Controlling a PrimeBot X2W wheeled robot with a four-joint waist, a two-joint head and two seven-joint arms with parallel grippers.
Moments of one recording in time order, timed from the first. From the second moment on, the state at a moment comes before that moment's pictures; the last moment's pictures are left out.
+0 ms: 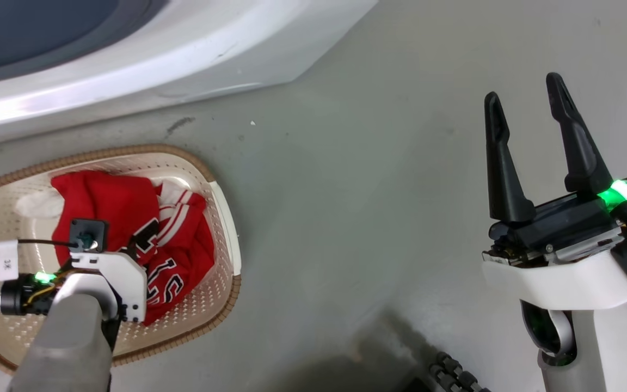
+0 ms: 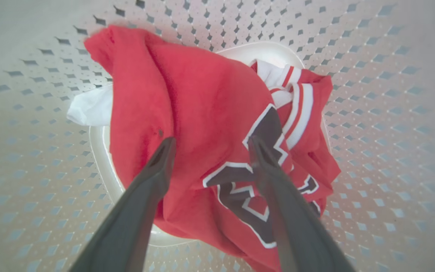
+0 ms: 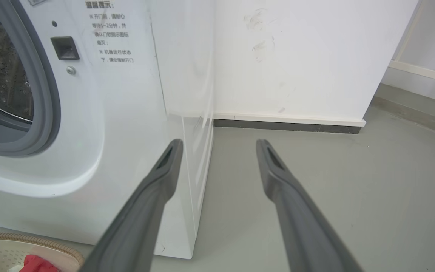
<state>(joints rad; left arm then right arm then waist) -0.73 0.29 -0.13 1.28 -0.06 -0.04 -0.24 -0.31 -0.05 0.15 -0.21 0.13 0.13 -0.26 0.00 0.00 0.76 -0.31</state>
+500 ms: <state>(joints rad) -0.50 0.21 -0.13 1.09 -0.10 -0.06 -0.26 -0.19 -0.05 0.17 -0.12 0.07 0.13 -0.26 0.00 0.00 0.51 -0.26</state>
